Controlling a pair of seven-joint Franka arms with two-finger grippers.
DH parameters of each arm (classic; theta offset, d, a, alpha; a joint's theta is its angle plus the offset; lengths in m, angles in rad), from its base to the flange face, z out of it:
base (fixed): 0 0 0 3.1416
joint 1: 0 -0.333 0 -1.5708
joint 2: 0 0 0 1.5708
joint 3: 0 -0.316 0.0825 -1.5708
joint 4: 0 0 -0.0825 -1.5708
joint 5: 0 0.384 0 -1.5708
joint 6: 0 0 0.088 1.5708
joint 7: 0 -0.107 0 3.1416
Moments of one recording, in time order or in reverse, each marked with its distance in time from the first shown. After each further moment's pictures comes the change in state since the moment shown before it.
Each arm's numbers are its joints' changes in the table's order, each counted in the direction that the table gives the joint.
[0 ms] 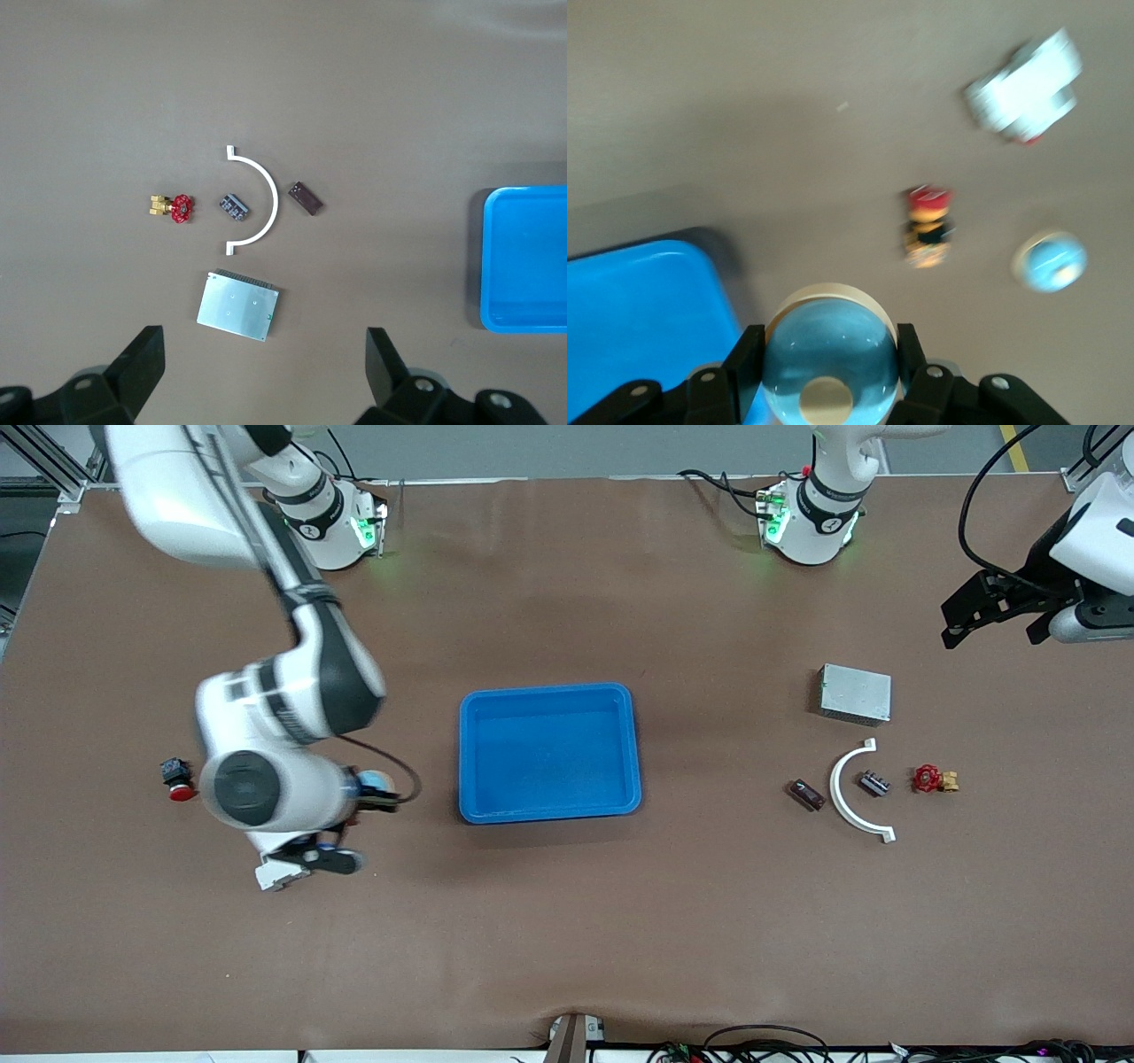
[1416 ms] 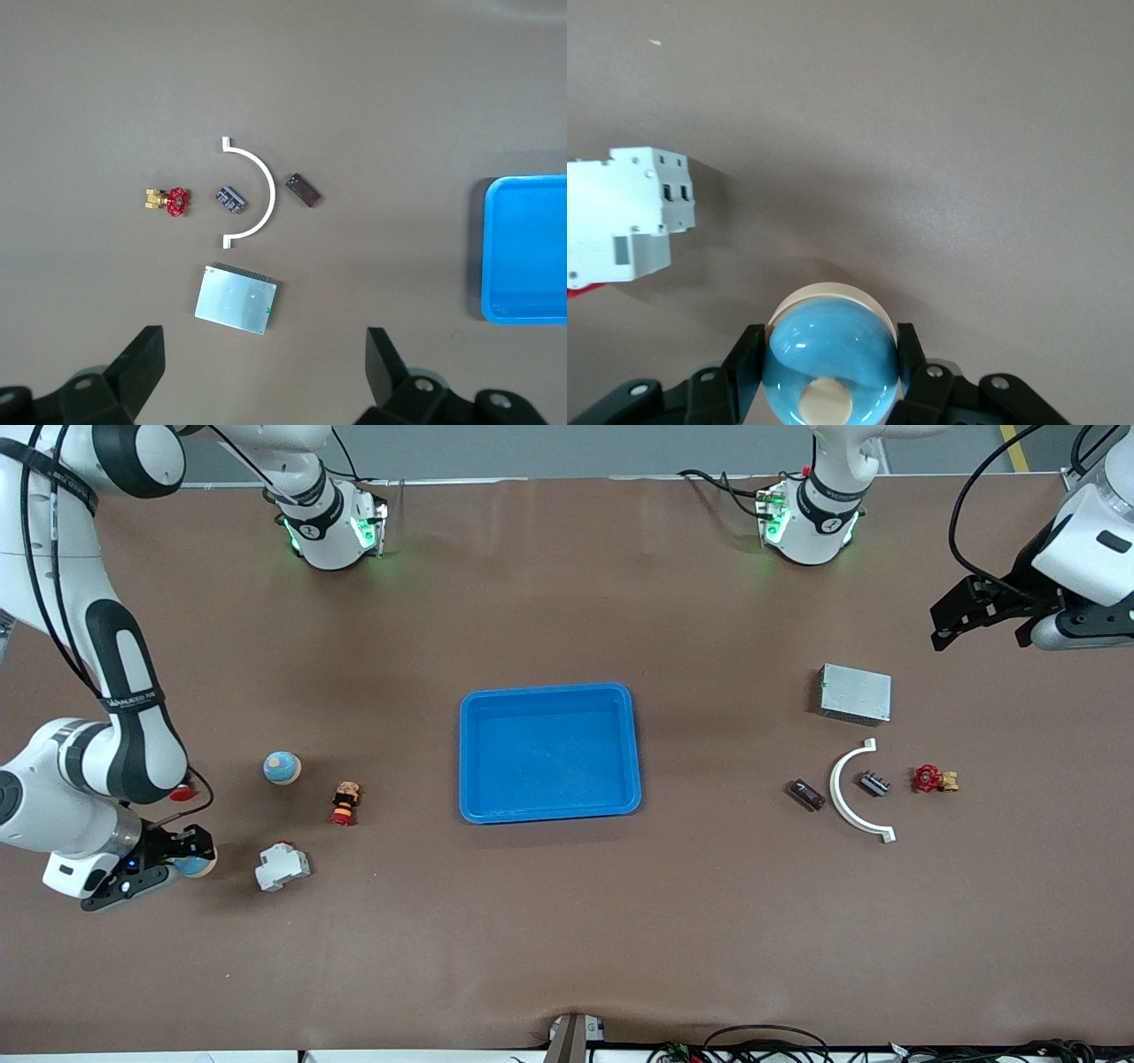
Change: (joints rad) left arm -0.002 -0.011 0.013 0.001 0.000 0.016 0.001; right arm 0.463 -0.100 0.003 -0.333 0.000 -0.725 0.993
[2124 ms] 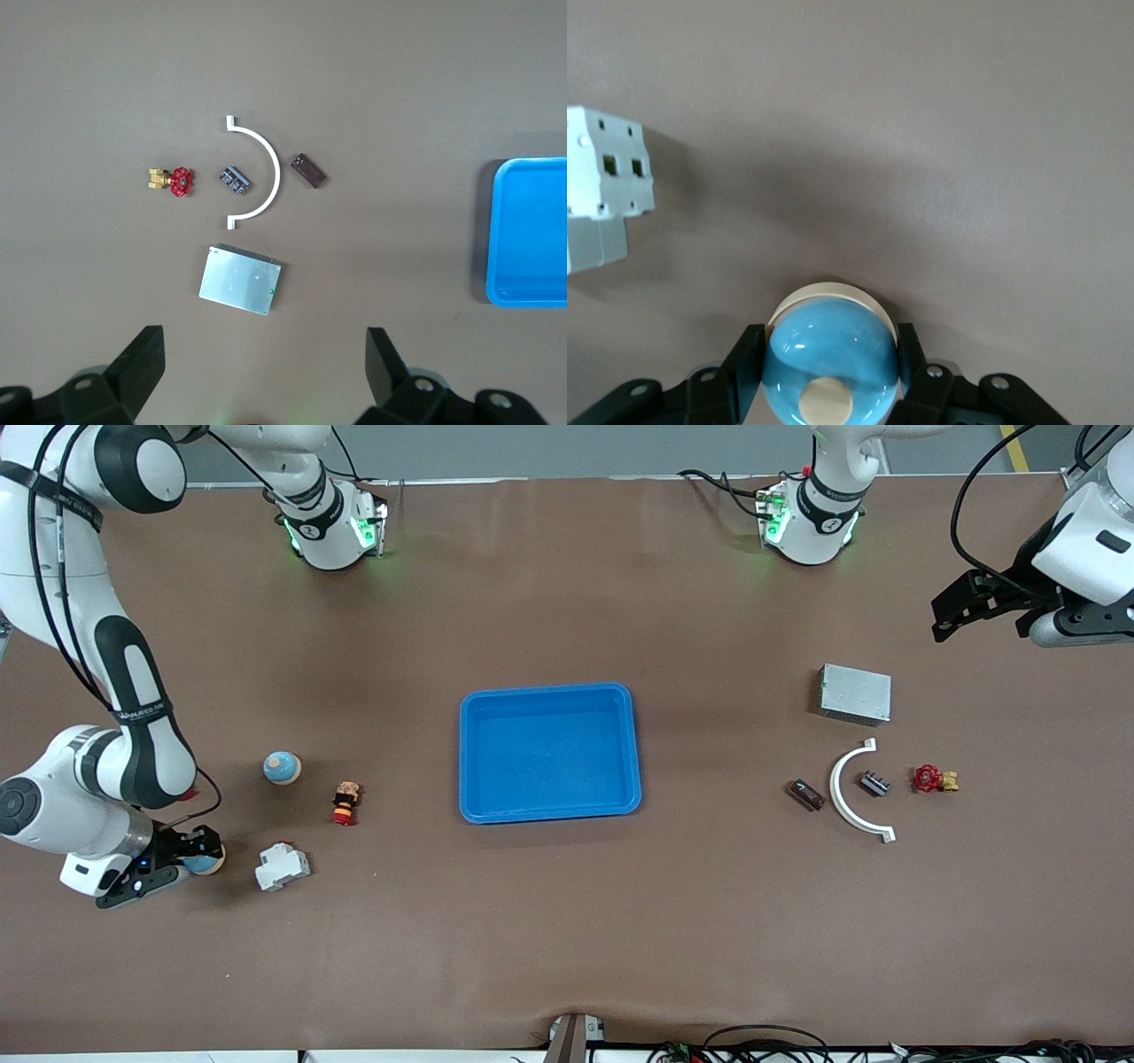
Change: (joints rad) left arm -0.001 0.000 -0.004 0.004 0.000 0.051 0.001; right arm 0.015 -0.044 0.001 0.002 0.001 0.001 -0.006
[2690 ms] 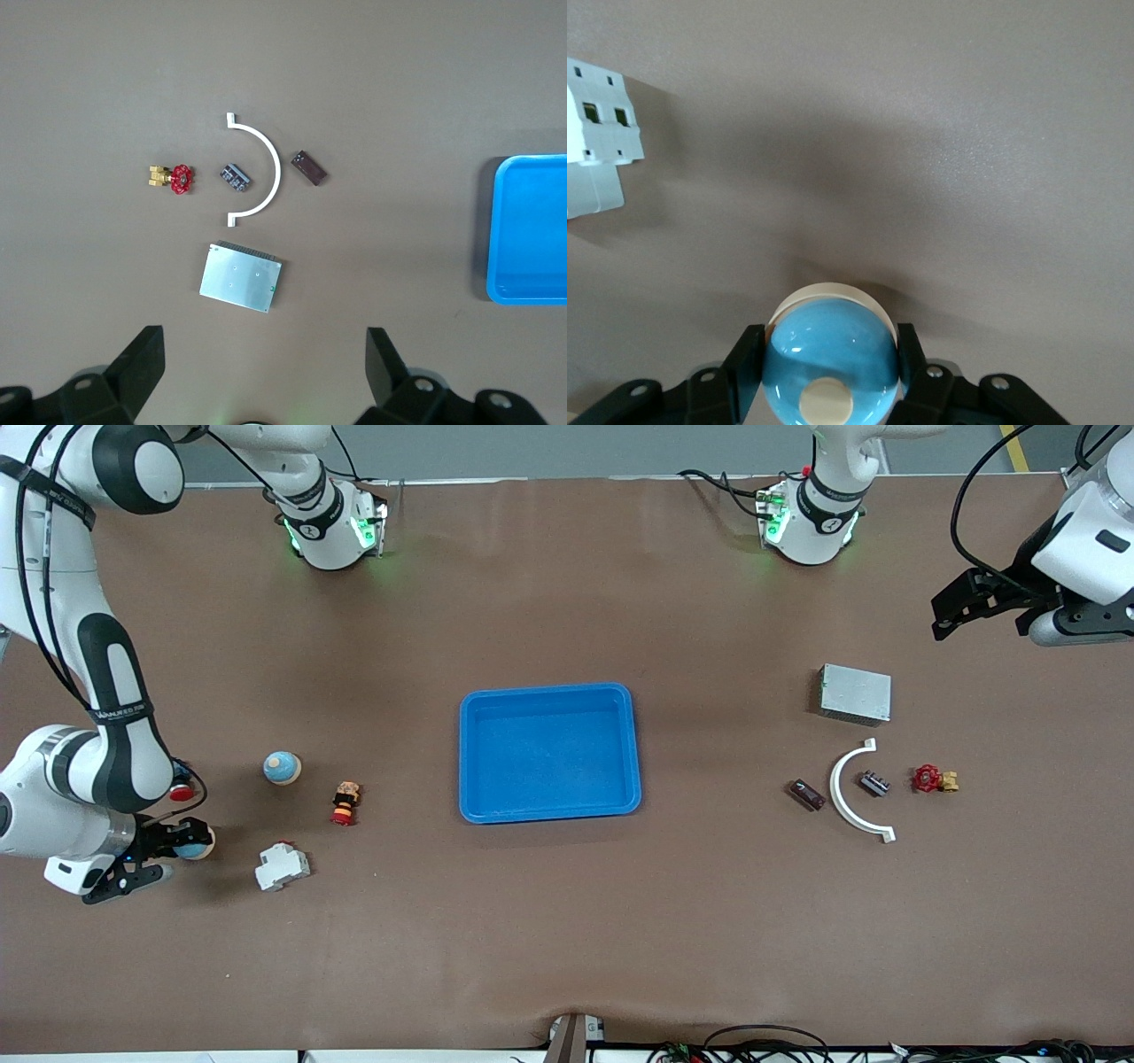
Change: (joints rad) left arm 0.000 0.000 0.000 0.002 0.000 0.005 0.000; right arm 0.003 -0.002 0.022 0.062 -0.001 0.153 -0.031
